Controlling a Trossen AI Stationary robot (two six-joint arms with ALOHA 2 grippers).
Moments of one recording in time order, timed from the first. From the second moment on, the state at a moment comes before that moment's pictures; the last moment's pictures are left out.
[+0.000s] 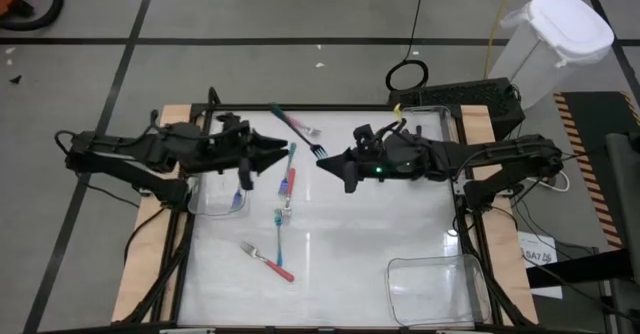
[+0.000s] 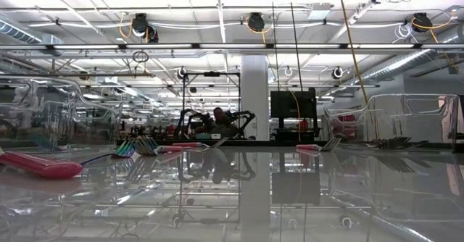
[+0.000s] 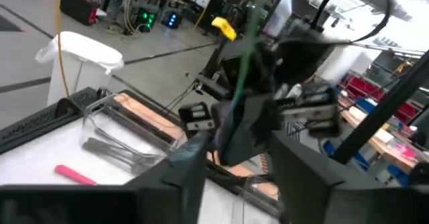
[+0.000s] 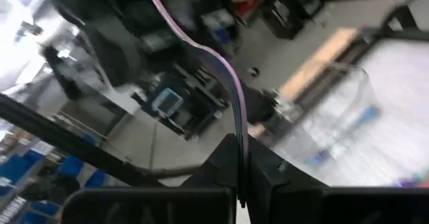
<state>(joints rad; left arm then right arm) -0.15 1.09 1.21 -0.13 -0.32 -0.52 0.10 1.41 1.33 -0.07 0.21 0.85</state>
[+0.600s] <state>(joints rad) -0.11 1.23 1.21 0.23 -0.39 -0.40 0.09 1.41 1.33 0.01 0.21 0.80</state>
